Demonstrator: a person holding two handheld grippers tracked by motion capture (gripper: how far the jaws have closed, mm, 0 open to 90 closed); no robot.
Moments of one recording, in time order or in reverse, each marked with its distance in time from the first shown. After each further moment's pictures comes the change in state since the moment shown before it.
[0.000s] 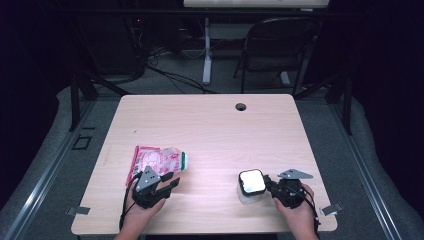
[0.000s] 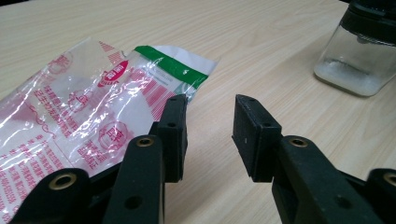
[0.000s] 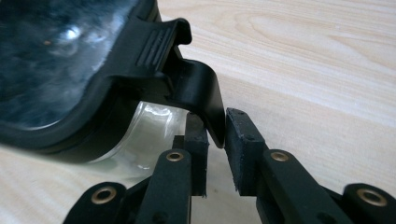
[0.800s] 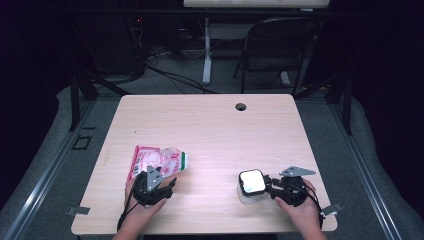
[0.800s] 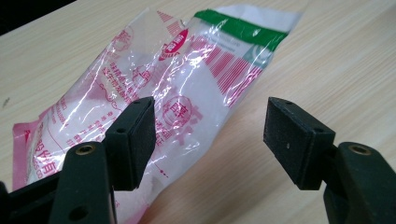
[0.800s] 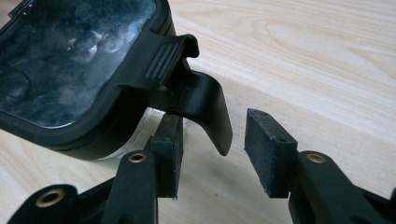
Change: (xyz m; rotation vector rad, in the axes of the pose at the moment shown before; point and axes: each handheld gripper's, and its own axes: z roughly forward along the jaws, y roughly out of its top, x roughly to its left) left arm 0.001 -0.007 0.017 0.125 0.263 0.114; right arm -0.010 0.006 -0.002 0.017 0.096 -0.049
